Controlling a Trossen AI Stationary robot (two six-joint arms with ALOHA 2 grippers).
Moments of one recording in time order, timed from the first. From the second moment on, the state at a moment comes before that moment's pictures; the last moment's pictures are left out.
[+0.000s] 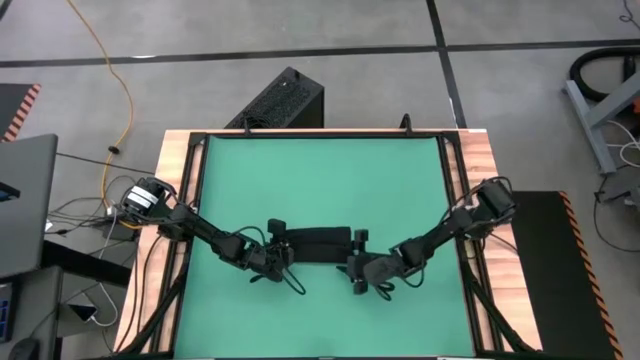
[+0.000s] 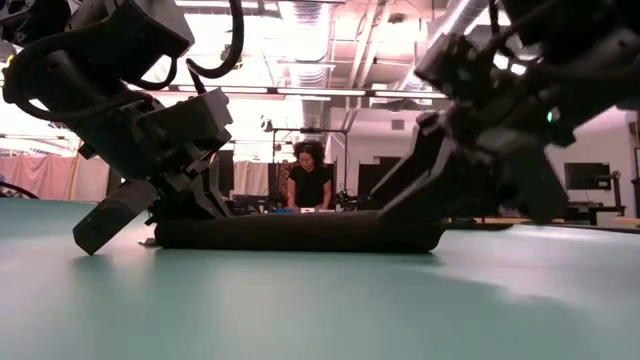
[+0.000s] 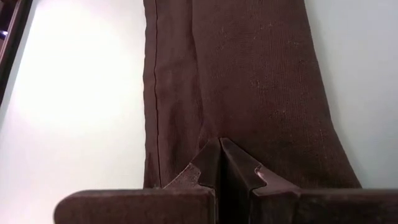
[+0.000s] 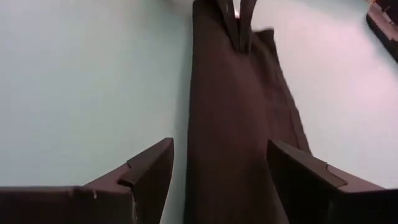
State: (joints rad) left arm -0.38 1.75 0.66 0.08 -0.60 0.03; right arm 0.46 1.80 0.72 0.46 0.60 -0.01
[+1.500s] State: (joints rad) left arm -0.50 1.57 0.35 0.65 -0.70 -0.03; right arm 0.46 1.96 0.80 0.28 0.68 0.24
